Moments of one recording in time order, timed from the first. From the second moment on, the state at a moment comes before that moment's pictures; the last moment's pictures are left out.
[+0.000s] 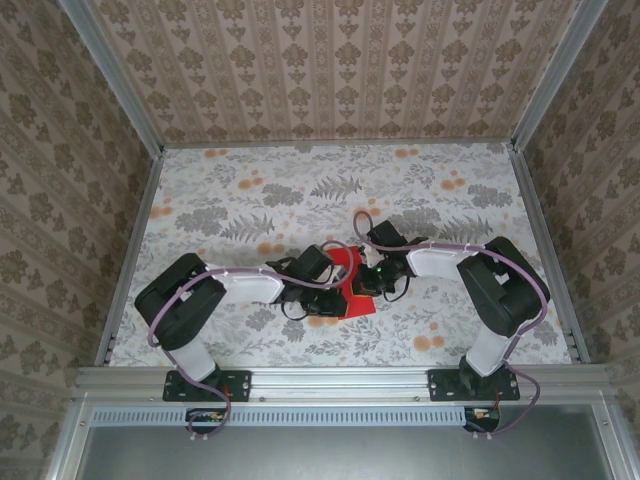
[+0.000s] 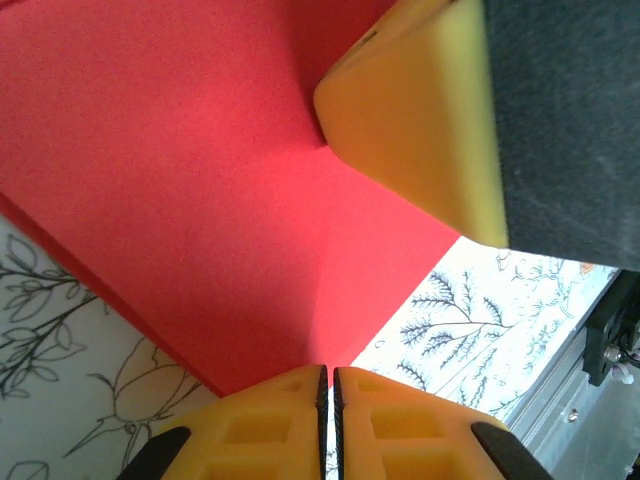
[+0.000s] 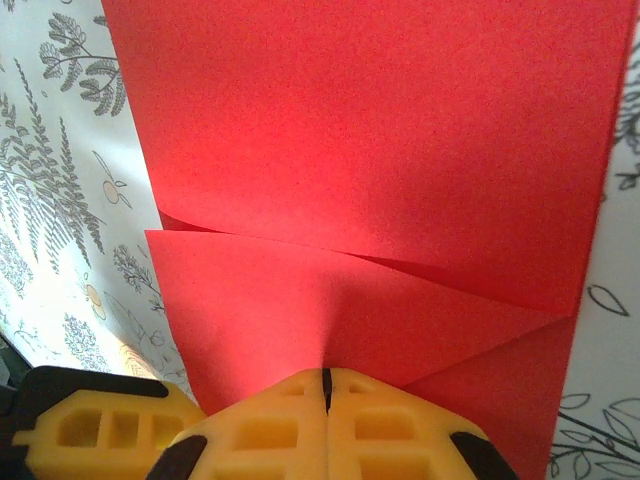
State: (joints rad) left arm -0.91 1.69 0.77 -0.14 0.52 -0.69; right arm 0.53 1.73 0.85 -0.34 -0.51 0.55
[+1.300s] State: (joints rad) left arm -0.86 1.50 0.67 -0.11 0.52 -0.72; right arm 0.53 1.73 0.88 -0.37 -0.50 0.55
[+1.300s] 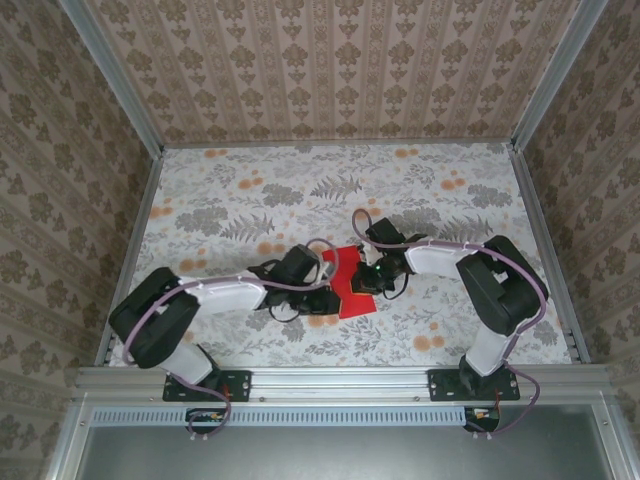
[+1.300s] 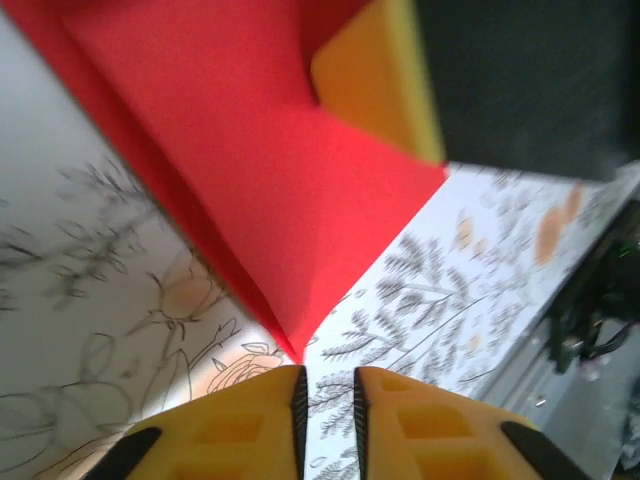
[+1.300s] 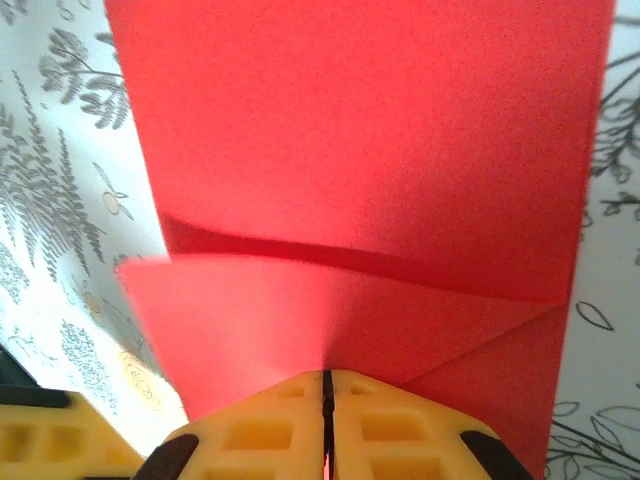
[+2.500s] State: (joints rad) left arm -0.72 1.63 0.76 -0.03 0.55 -0.61; right arm 0.49 1.47 0.70 -0.19 -0.43 0.59
